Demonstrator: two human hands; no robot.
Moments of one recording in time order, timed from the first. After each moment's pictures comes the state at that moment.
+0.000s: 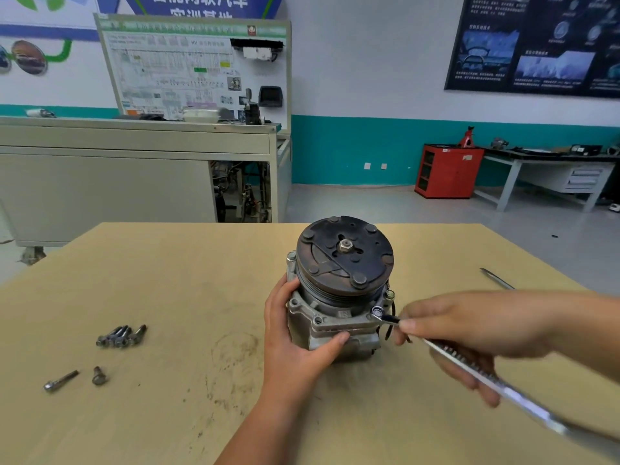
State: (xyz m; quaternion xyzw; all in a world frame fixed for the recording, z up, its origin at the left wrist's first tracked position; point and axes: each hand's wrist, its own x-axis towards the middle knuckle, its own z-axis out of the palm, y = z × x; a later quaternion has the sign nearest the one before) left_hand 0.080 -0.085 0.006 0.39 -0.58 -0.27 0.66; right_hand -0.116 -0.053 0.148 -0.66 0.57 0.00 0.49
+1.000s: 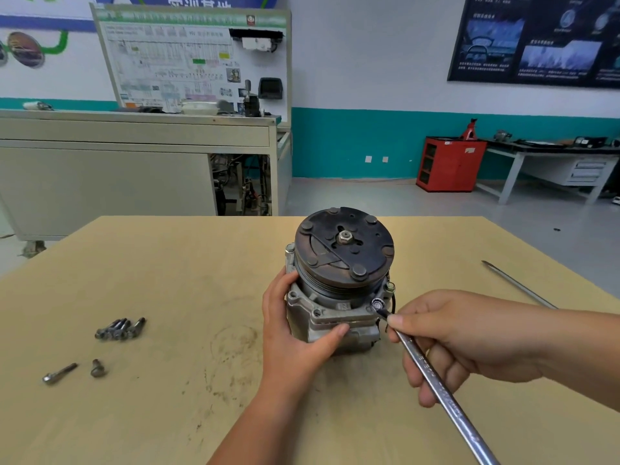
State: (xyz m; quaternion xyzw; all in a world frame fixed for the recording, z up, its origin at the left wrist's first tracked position) left_hand 0.080 -0.086 0.006 0.40 -0.59 -0.25 0.66; right_hand -0.101 -0.044 0.129 -0.59 0.54 -0.14 0.59
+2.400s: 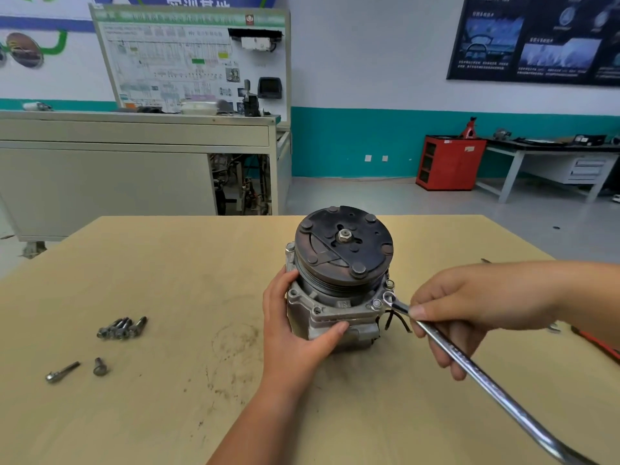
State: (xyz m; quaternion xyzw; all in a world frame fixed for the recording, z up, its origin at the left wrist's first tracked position) left_hand 0.081 -0.087 0.004 0.40 -0.59 -0.24 0.65; right_hand -0.129 -0.068 0.150 -0.68 0.52 -0.02 0.51
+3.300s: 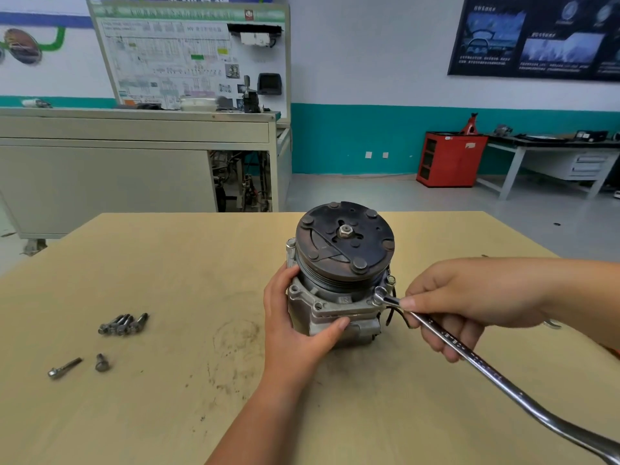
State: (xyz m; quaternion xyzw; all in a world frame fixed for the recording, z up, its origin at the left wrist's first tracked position) left_hand 0.081 -0.087 0.003 0.39 -0.60 -0.24 0.65; right_hand -0.117 -0.064 0.148 -0.68 0.56 -0.05 0.48
